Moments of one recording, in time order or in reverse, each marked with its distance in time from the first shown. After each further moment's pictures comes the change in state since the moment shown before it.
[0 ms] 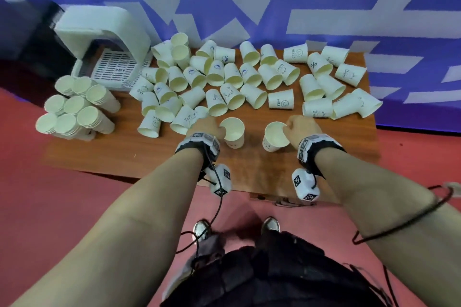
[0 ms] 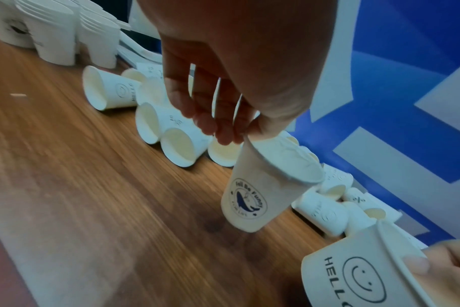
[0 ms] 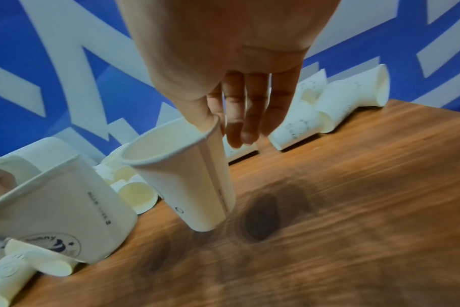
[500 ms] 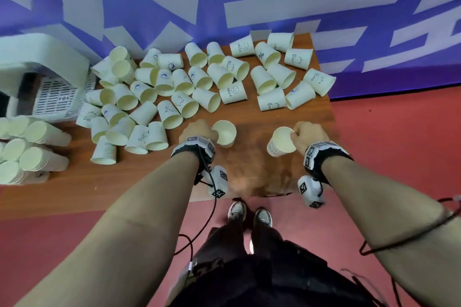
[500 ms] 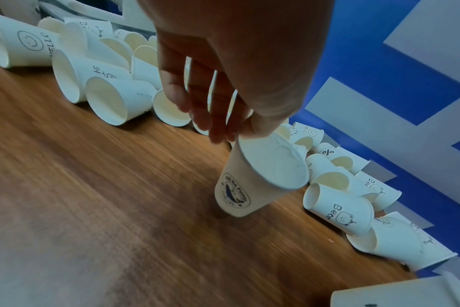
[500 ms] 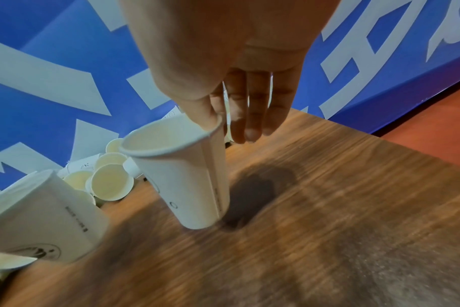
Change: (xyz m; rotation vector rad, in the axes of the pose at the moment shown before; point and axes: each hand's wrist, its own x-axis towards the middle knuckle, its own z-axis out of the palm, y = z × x) left_hand 0.015 0.116 0.039 0.032 -0.072 0.086; right_hand -0.008 0.143 -0.001 0.111 0.032 0.214
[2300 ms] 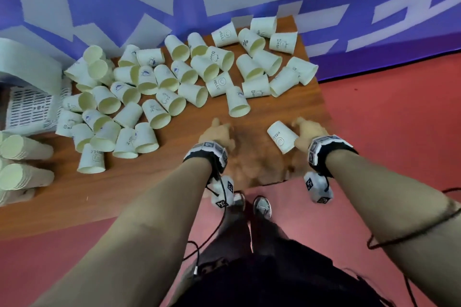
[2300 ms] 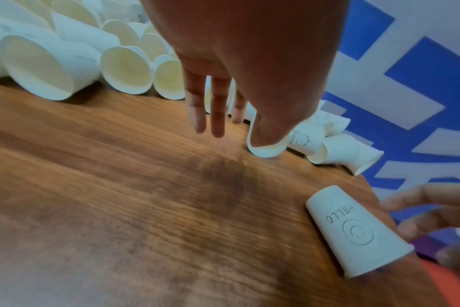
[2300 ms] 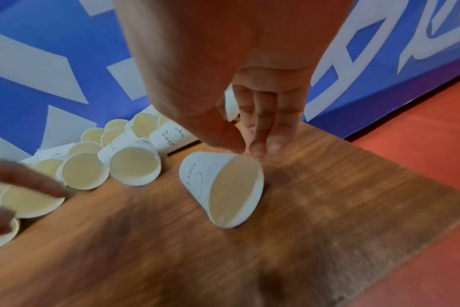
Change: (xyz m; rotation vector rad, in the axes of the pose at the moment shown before) left_hand 0.005 0.023 0.051 0.196 -0.251 0.326; right_hand -0.014 0.021 0.014 -0.012 -0.161 0.098
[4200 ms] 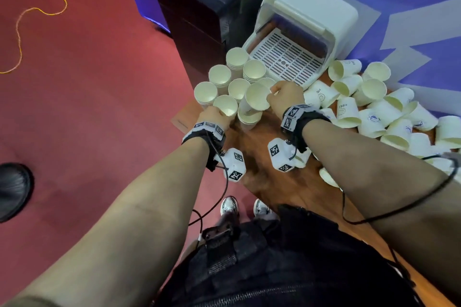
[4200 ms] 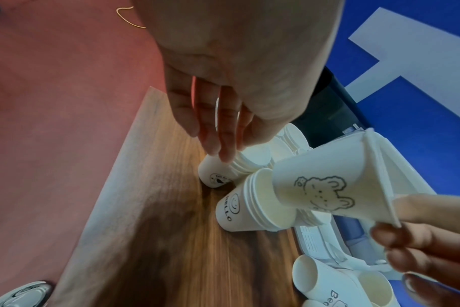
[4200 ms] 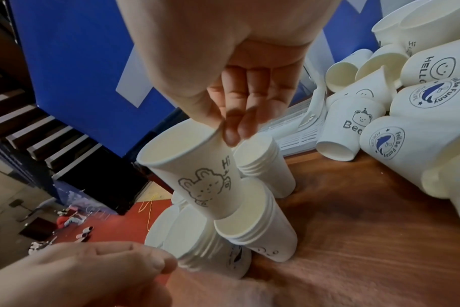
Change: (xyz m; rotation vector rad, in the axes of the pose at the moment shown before) left_hand -0.201 -0.587 -0.034 -1.106 0.516 -0.815; right_hand -0.110 -0.714 0.198 0.034 -0.010 -0.768
